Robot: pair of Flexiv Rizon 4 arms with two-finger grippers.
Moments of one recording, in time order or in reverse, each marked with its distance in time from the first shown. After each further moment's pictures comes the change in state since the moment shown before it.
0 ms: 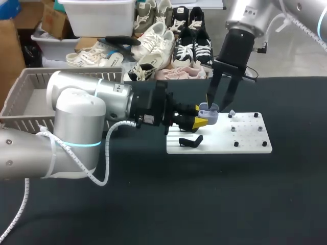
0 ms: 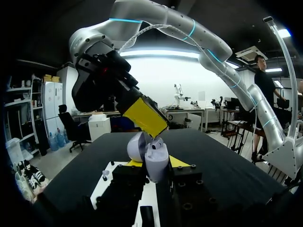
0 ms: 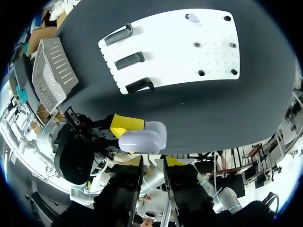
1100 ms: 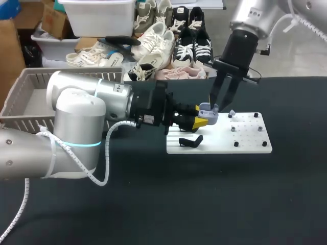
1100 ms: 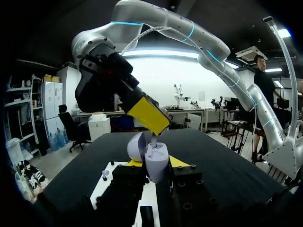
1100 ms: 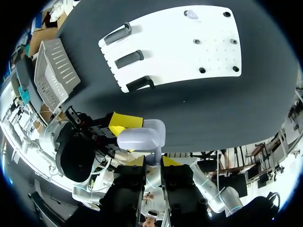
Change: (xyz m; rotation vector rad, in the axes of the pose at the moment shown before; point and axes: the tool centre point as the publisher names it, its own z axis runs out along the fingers) left arm 0.000 0.000 0.000 0.001 0.000 0.000; right arm 0.002 -0.003 0.000 -0.034 0.015 0.007
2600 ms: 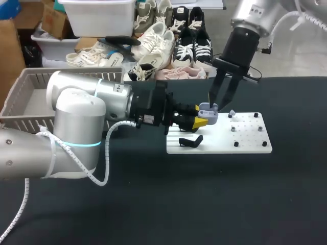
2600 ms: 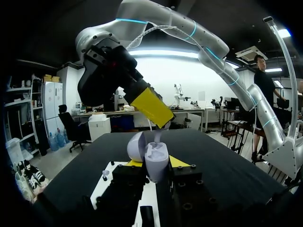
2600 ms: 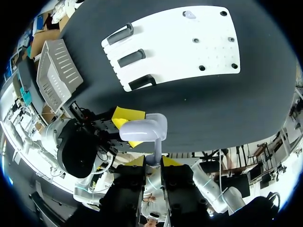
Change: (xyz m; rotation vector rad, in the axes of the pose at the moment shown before) left arm 0.000 0.000 0.000 0.000 0.000 0.000; right arm 0.008 0.003 -0.003 -0.019 -0.026 0.007
